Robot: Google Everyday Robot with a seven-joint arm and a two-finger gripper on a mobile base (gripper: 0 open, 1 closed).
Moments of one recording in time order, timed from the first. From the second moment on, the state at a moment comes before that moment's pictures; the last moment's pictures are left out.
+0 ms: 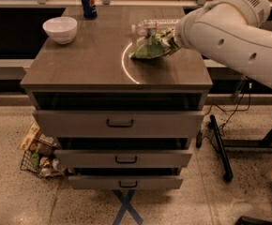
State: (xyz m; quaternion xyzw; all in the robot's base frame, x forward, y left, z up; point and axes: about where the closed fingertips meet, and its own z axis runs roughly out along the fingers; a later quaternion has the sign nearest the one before) arm 0.705 -0.146 0.942 -0.26 0.81 -0.10 0.51
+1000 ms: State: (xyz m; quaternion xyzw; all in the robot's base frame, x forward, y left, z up) arm 0.717 -0.138 0.925 -0.18 0.83 -0.09 0.53
